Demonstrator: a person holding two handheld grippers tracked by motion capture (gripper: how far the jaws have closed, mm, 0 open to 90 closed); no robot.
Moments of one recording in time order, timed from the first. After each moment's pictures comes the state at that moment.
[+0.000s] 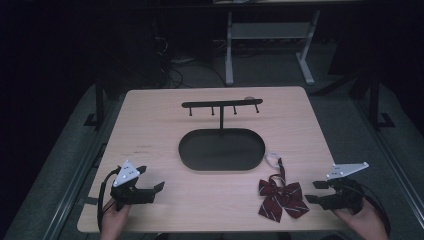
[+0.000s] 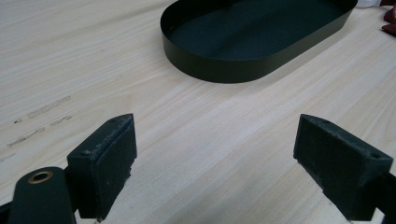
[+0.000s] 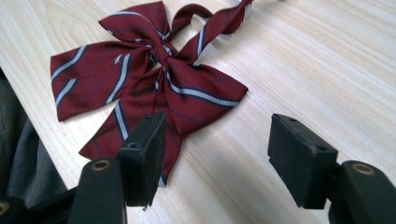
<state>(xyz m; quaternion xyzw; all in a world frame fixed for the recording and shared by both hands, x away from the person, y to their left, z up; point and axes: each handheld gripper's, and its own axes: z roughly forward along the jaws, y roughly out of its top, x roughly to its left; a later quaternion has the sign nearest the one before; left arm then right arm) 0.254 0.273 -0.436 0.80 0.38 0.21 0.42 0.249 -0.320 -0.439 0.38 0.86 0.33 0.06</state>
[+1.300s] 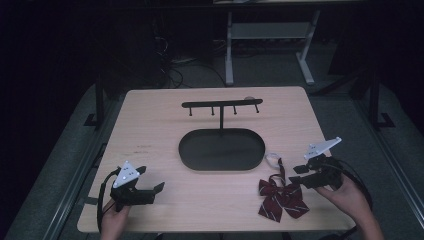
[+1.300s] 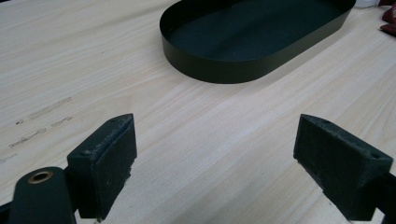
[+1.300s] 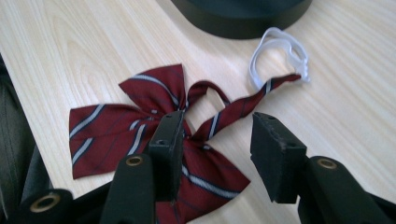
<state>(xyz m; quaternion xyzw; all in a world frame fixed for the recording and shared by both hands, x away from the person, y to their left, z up) 0.252 0.273 -0.436 0.80 0.38 0.21 0.43 0.297 -0.270 -0.400 0.32 0.90 0.30 0.04</state>
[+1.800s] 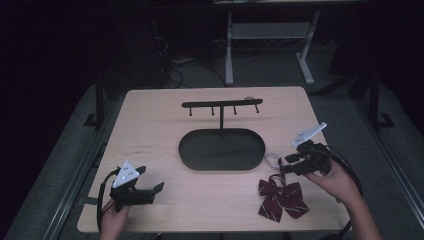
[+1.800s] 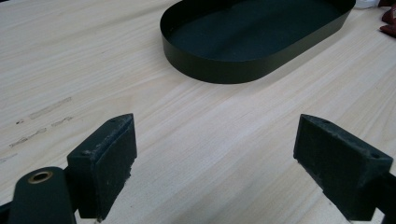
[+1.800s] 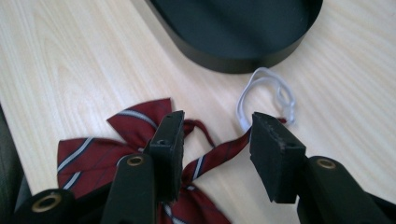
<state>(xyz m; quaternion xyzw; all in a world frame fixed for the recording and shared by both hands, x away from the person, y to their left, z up) 0.252 0.274 -0.436 0.80 0.38 0.21 0.43 0.331 -0.247 -0.386 0.30 0.91 0.29 0.04</state>
